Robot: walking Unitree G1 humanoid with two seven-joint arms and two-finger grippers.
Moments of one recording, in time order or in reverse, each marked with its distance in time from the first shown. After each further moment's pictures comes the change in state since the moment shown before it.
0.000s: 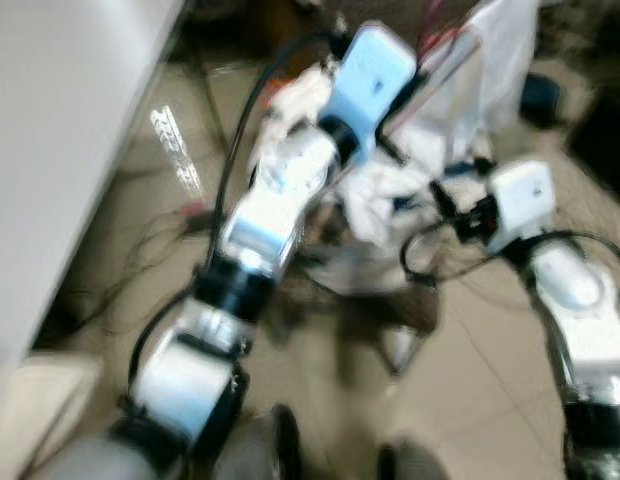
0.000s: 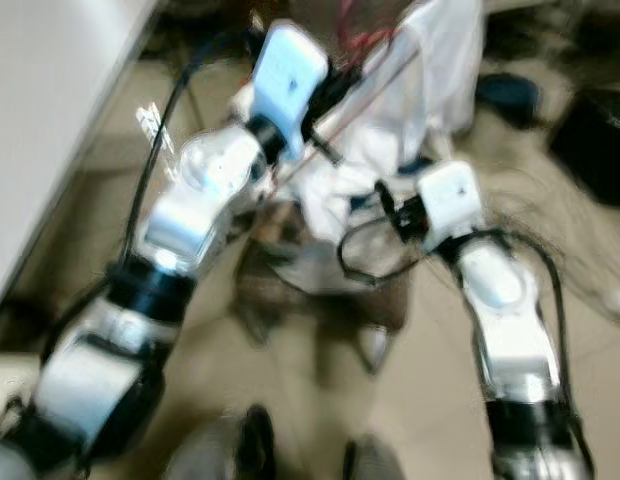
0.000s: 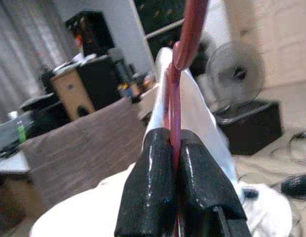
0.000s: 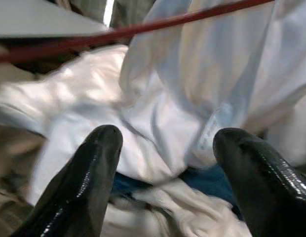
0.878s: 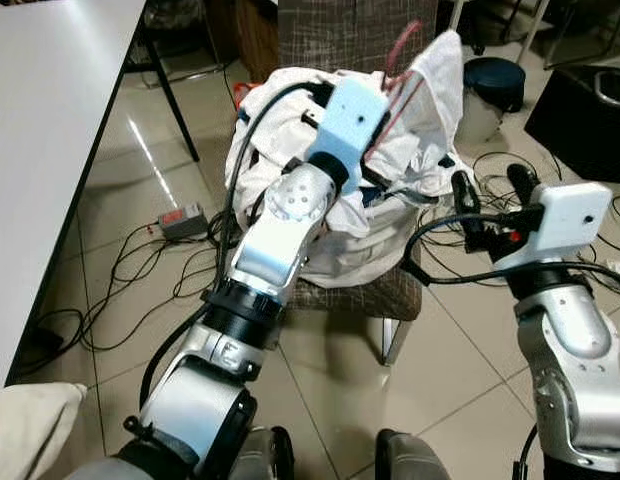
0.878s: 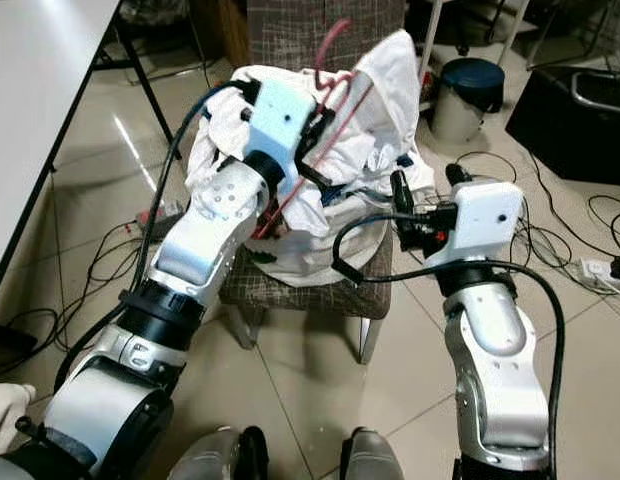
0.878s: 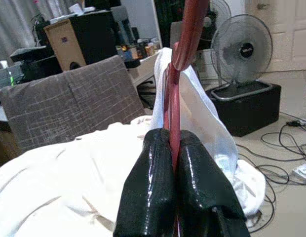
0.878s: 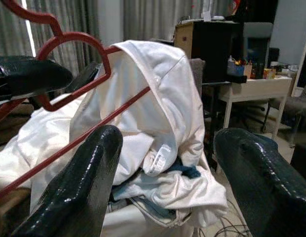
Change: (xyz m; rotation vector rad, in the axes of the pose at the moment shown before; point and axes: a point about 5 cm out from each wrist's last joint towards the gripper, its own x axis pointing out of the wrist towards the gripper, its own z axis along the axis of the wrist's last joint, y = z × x) left arm -0.007 -0.007 -0.032 -0.102 0.147 0.171; right arm -0.038 0.019 0.021 0.249 -0.116 -0.277
